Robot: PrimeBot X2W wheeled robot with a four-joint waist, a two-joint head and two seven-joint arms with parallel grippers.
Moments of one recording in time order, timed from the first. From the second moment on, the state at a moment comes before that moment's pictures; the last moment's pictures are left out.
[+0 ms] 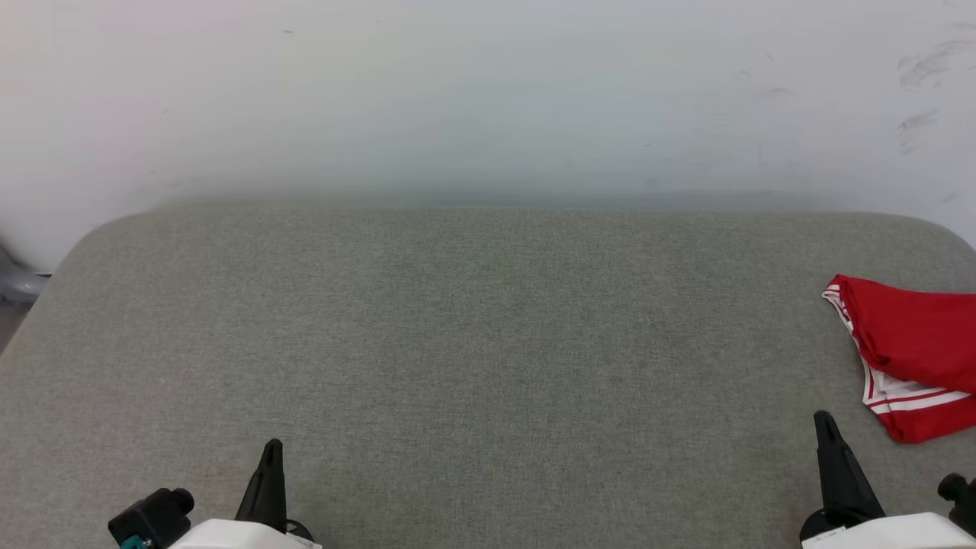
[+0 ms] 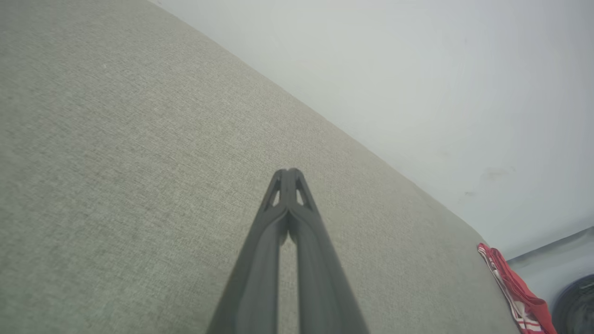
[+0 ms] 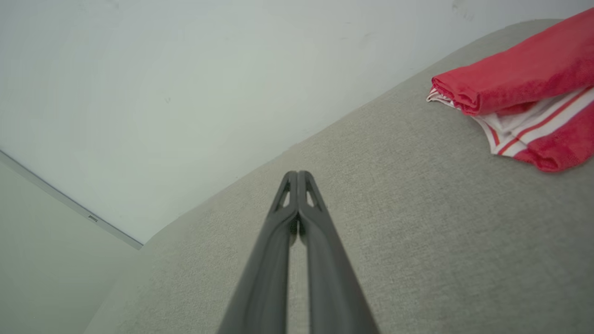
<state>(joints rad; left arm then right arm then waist) 0.08 0.06 0.02 0.18 -0.66 -0.05 -0.12 0.11 -0.06 -0.07 0.10 0.68 0.13 -0.11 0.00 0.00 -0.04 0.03</state>
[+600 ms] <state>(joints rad) 0.03 0.06 0.05 0.19 -0.91 -0.07 -0.06 0.06 -0.06 -0.07 0.13 0.93 0.13 -0.06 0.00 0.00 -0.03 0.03</state>
